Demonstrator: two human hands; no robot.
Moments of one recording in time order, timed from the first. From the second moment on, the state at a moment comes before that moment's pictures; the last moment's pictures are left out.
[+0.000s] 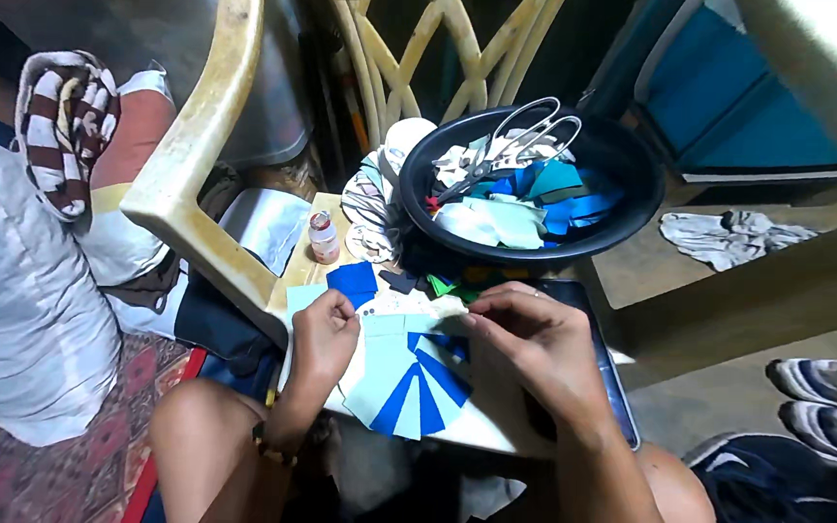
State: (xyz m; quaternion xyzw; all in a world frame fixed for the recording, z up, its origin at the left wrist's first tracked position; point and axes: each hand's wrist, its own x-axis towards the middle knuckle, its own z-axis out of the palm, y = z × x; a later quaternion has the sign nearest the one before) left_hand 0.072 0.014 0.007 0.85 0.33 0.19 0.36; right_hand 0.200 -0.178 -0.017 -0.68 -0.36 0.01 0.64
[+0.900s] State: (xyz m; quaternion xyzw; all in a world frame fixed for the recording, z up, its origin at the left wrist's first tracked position) left_hand 0.114 0.061 0.012 0.96 0.11 0.05 0.24; right_hand 0.193 -0.167 -0.024 -0.69 -0.40 0.01 0.60
